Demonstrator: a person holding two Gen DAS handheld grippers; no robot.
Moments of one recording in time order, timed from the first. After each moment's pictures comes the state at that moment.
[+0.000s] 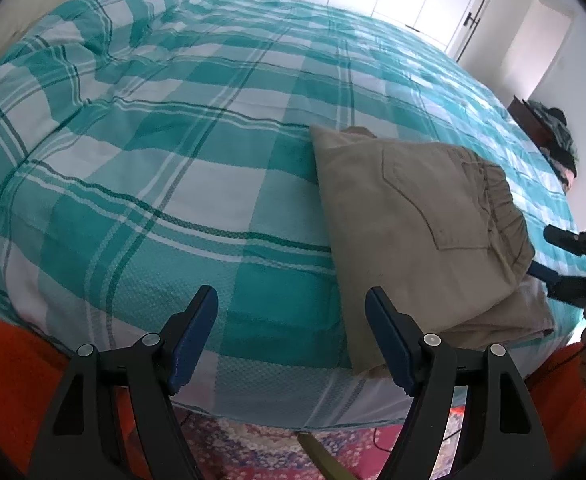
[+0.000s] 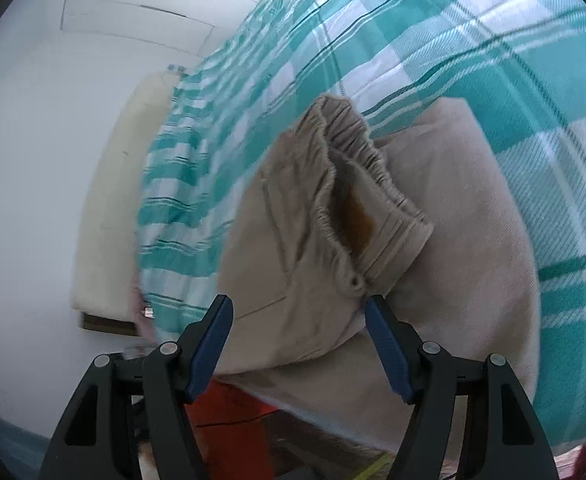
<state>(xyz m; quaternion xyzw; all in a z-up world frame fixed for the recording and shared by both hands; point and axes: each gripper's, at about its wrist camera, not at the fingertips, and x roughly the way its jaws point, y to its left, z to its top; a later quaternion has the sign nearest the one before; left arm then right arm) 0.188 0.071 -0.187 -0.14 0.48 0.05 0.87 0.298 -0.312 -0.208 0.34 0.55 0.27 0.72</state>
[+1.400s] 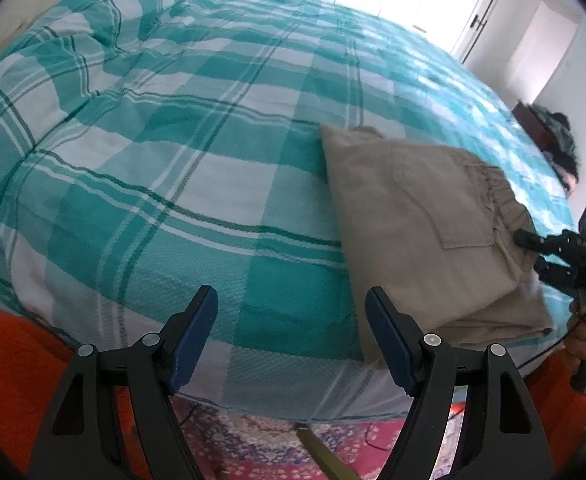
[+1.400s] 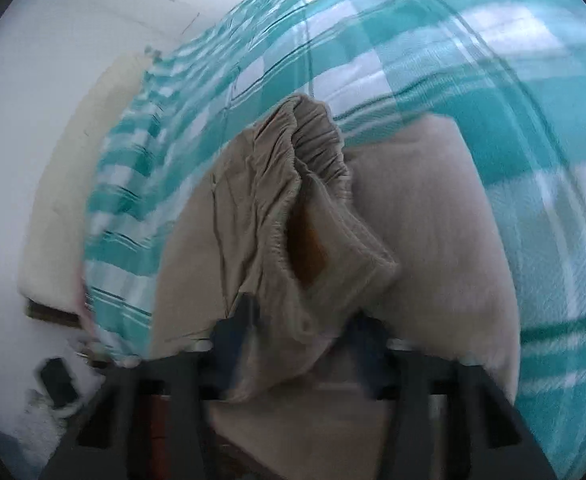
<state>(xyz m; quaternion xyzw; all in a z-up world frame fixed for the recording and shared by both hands) 0.179 0.081 -0.179 -0.15 0.47 0.04 0.87 0.321 -0.292 -0.228 0.25 0.56 0.23 0.76</state>
